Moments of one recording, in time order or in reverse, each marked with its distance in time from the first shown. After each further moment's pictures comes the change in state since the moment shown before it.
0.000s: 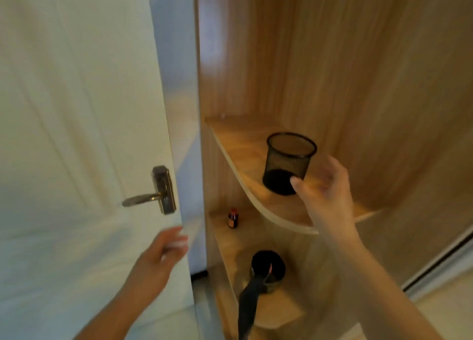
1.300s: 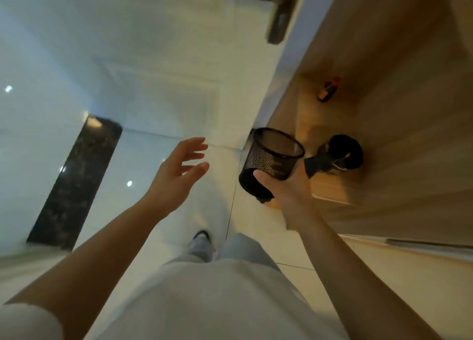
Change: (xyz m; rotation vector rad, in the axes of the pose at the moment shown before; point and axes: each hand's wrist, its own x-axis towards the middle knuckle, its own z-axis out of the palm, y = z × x) left_hand -0.176 -0.124 -0.048 0.043 0.152 -0.250; right_hand -0.233 0.107 0.120 0.106 -0.827 0.338
